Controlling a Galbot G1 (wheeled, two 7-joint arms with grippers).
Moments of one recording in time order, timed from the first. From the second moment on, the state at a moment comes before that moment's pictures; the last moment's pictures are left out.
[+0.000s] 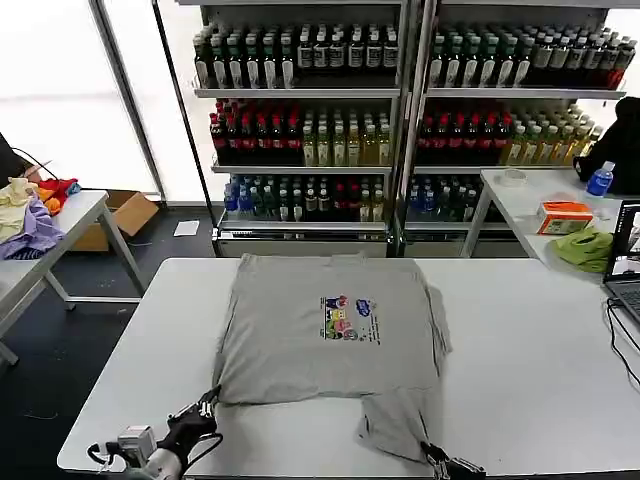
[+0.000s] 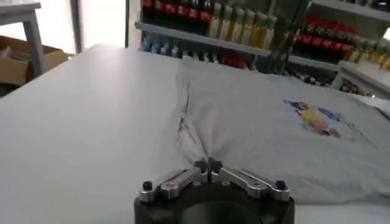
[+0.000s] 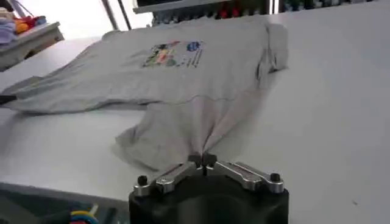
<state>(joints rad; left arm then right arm) 1.65 -1.25 -0.58 -2.18 -0.54 0.51 -0.10 -1.97 1.16 0.63 2.34 0.45 -0.47 -0.12</state>
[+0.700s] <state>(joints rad) 1.63 -1.19 -0.60 -2.21 -0.57 0.56 -0.08 -1.77 1.19 0.62 2.29 0.54 -0.34 -0.07</state>
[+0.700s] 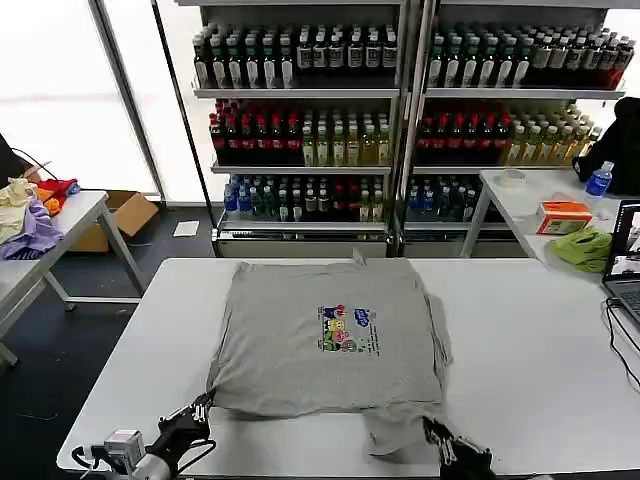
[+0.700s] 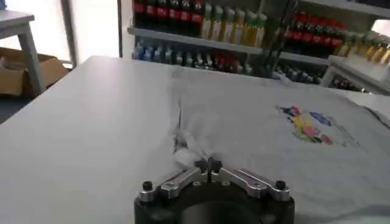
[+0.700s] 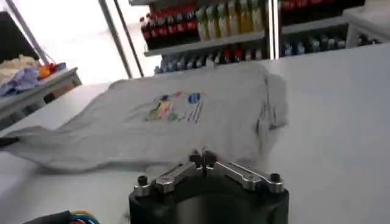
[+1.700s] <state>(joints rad) 1.15 -1.08 -0.47 -1.82 -0.66 0.57 -0.02 -1.17 1.24 0.37 1.85 0.36 -0.35 0.06</state>
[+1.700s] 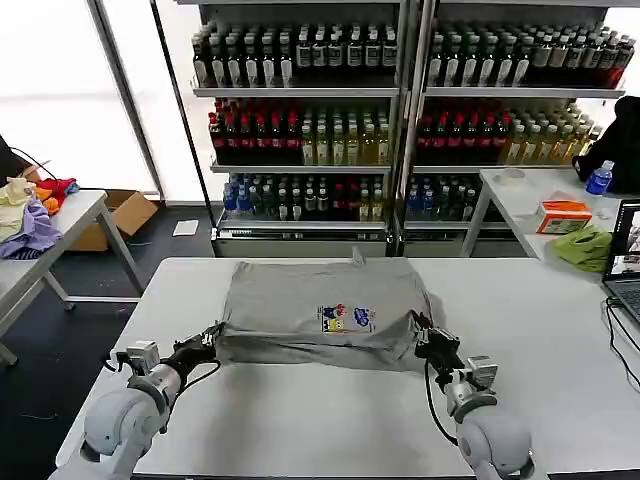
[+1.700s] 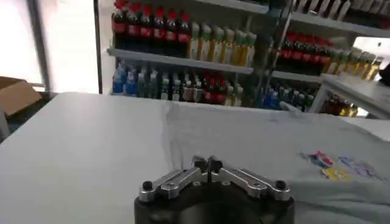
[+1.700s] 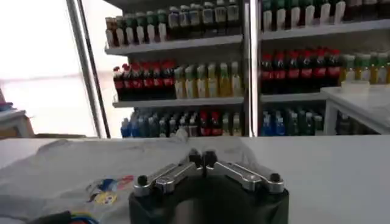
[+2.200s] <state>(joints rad) 1.15 -1.06 -0.52 -1.81 -0.64 0.55 -0.01 -1.19 1.24 0.41 1.89 0.33 -0.37 0.10</state>
